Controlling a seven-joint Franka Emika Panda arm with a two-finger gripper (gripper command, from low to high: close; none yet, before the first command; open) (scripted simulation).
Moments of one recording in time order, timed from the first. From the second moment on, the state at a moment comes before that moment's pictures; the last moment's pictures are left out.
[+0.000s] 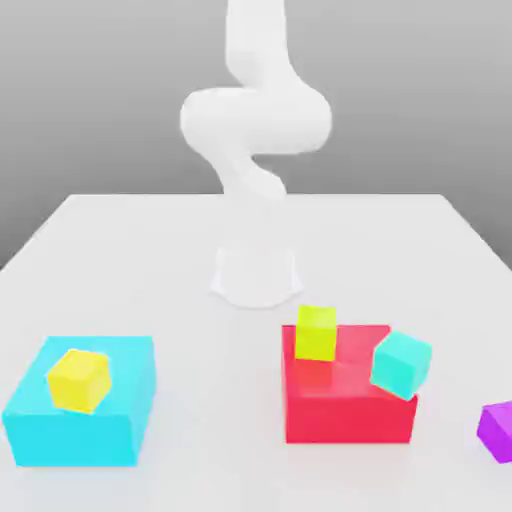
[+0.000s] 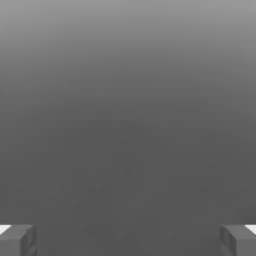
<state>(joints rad) 0.08 -0.71 -0.02 -2.30 0.02 2.33 0.69</state>
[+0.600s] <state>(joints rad) 0.48 -0.05 0.01 -2.33 0.16 2.53 -0.04</state>
